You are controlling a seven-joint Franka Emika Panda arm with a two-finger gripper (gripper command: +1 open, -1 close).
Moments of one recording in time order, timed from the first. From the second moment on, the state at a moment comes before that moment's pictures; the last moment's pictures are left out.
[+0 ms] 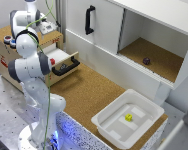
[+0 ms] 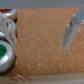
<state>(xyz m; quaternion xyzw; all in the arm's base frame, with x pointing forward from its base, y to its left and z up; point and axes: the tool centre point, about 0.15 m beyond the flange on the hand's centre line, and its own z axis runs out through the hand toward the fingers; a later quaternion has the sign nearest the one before) 0.233 0.443 0.504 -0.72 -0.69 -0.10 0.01</state>
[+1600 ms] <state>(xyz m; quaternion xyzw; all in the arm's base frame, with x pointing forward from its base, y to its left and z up) 0.143 0.579 0.518 -0.77 -0.63 -0.07 0.02</state>
